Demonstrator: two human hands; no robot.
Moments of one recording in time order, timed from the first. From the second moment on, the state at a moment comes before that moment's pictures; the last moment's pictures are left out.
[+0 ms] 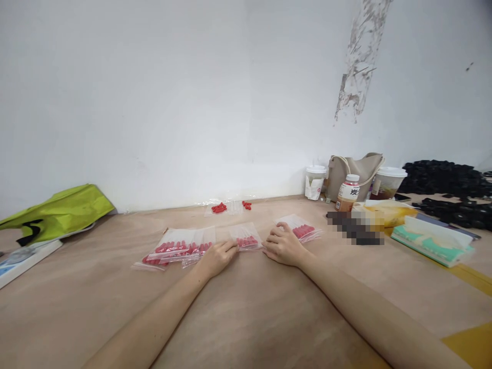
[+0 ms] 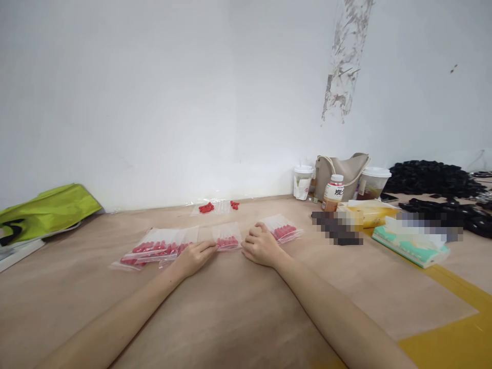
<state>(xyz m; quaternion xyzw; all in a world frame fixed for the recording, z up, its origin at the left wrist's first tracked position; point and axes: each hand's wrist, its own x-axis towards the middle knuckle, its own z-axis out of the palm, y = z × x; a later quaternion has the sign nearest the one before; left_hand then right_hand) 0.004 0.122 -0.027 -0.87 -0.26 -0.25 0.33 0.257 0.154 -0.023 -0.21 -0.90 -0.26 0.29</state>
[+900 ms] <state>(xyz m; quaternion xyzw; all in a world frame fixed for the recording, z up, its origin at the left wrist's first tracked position) 0.005 0.118 -0.025 -0.87 -0.25 -0.30 0.31 0.192 0.150 -0.026 -0.10 -0.83 -0.40 0.37</state>
